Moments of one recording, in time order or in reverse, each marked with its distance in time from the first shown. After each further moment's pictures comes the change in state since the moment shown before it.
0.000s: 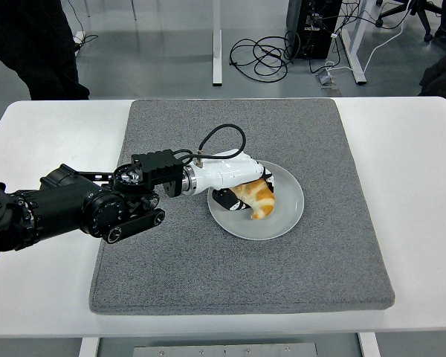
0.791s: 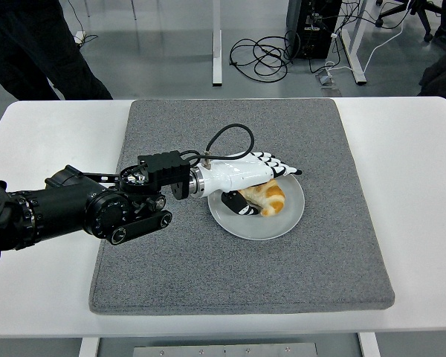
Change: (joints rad) left arm -0.017 0.000 -0.016 -0.070 -0.036 -0.006 -0.005; right arm 0.000 0.000 0.000 0.000 0.000 0.000 0.000
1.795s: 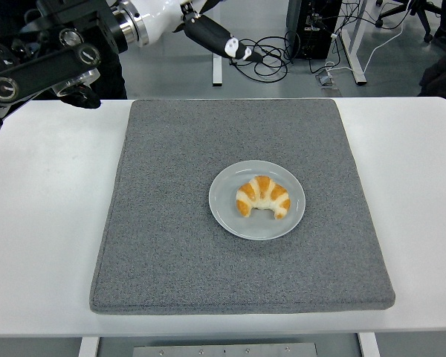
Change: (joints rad) left arm -0.284 0.381 -0.384 -0.219 -0.619 -0.355 0.000; right arm 0.001 0.000 0.006 0.009 0.000 0.003 0.000
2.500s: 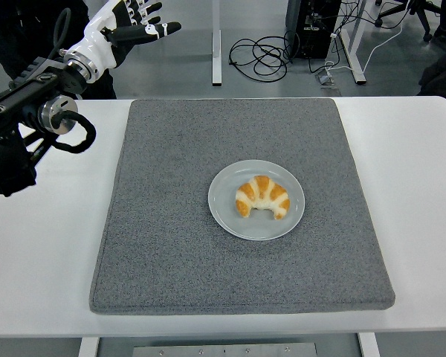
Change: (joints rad) left arm 0.332 -0.171 -0.330 0.444 -0.420 -0.072 0.104; right arm -0.002 0.000 -0.012 -0.004 -0.001 0.003 -0.001
